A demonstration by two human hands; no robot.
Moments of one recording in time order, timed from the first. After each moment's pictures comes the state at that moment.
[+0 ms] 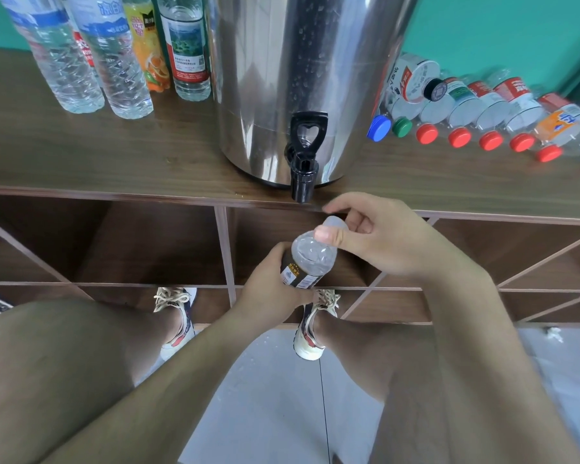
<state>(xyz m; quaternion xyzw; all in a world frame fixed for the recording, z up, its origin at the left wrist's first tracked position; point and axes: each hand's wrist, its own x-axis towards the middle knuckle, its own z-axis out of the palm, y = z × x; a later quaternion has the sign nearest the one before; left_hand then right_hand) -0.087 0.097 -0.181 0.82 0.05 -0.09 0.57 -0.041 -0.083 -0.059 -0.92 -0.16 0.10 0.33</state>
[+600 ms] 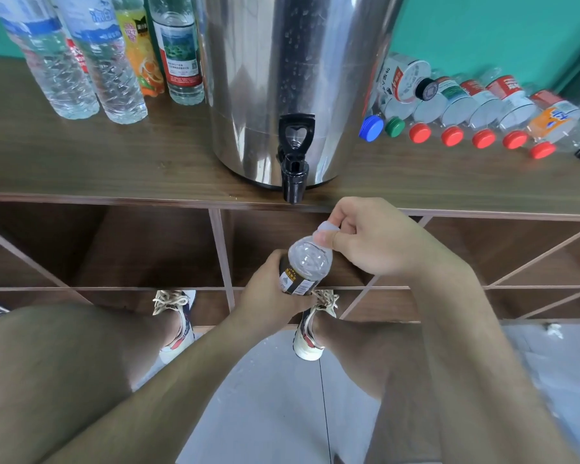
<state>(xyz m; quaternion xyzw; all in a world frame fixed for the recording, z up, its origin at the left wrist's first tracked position) -0.094 0.092 -0.182 0.83 0.05 -0.10 0.55 -0.037 -0.078 -0.060 -0.95 -0.15 0.11 0.25</state>
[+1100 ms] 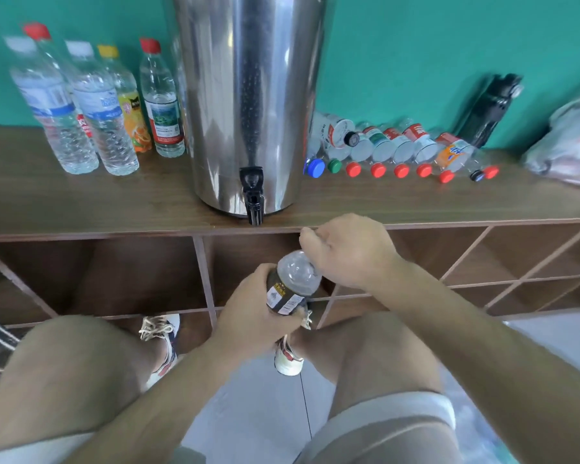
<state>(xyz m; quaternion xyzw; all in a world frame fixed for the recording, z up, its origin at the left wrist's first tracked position) -0.164 0.076 -0.102 0.84 -0.05 -0.01 0.53 -0.103 -0.091 -0.006 -0.98 -0.15 -0.05 0.08</state>
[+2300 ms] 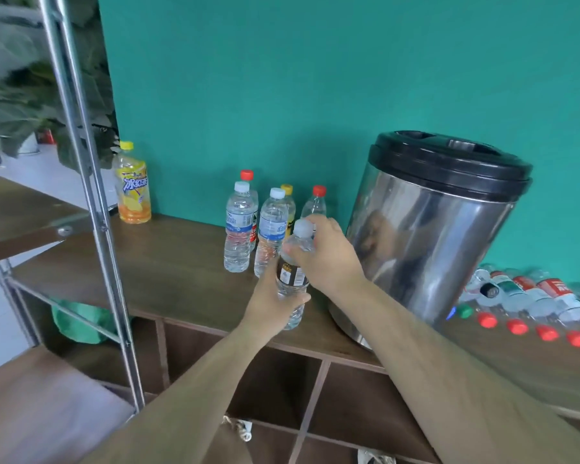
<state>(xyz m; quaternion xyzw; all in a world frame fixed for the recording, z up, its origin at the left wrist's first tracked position) -0.029 0.288 -0.036 0.75 0.03 0.20 0.63 0.005 0.176 0.077 -0.90 -0.24 -0.10 0.34</state>
